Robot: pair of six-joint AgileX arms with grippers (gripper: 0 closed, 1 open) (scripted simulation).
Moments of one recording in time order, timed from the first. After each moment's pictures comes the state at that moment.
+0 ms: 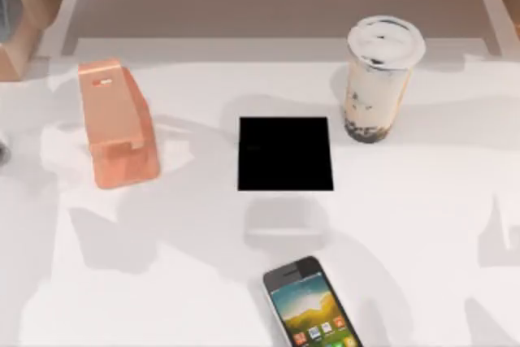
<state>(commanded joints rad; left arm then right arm) 0.16 1.75 1.49 -1.02 0.00 1.47 0.00 0.00 0.00 0.00 0.00 0.00</state>
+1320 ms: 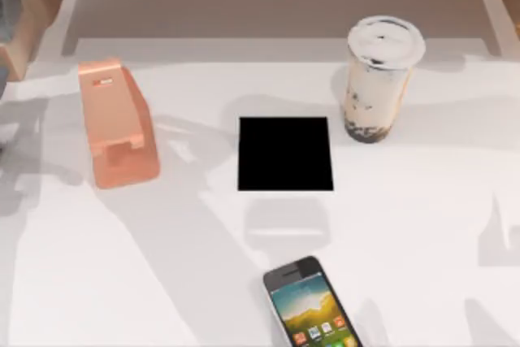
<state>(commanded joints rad) 0.24 2.28 1.74 -1.03 0.00 1.86 0.00 0.00 0.00 0.00 0.00 0.00</state>
